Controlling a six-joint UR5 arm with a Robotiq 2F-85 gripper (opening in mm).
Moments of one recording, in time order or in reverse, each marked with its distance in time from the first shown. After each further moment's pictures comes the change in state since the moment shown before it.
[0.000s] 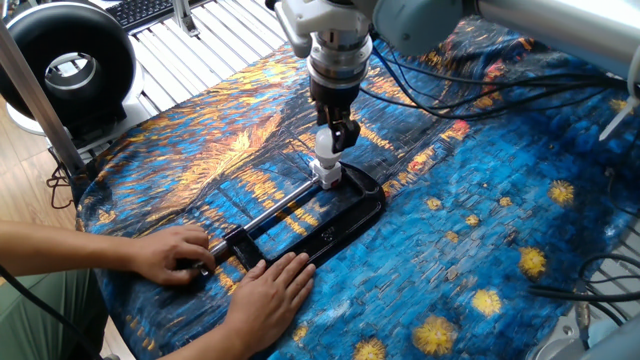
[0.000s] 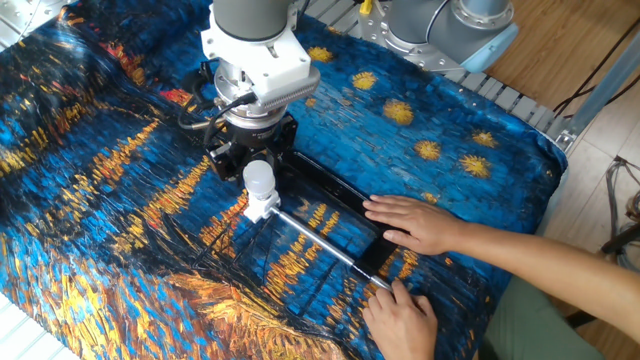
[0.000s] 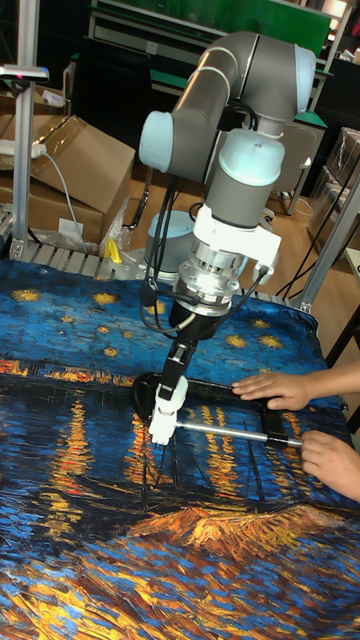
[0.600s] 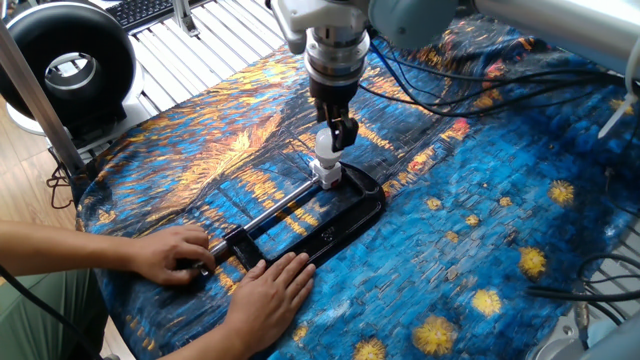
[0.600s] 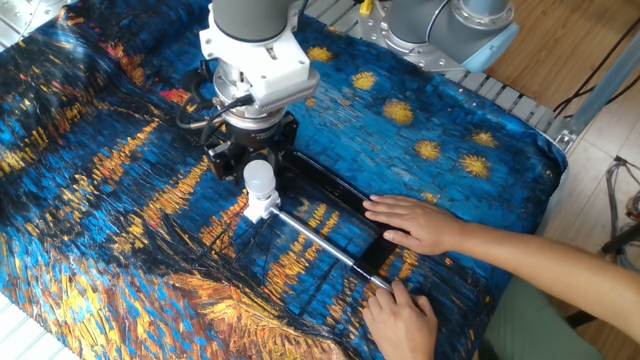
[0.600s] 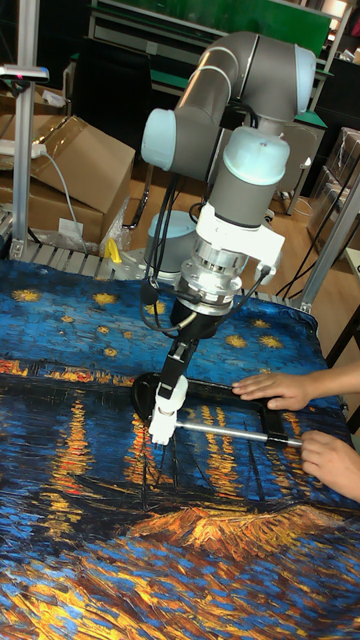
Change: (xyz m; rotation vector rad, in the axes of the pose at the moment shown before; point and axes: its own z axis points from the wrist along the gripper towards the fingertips) arm 0.002 0.001 -0.004 -0.011 0.018 0.017
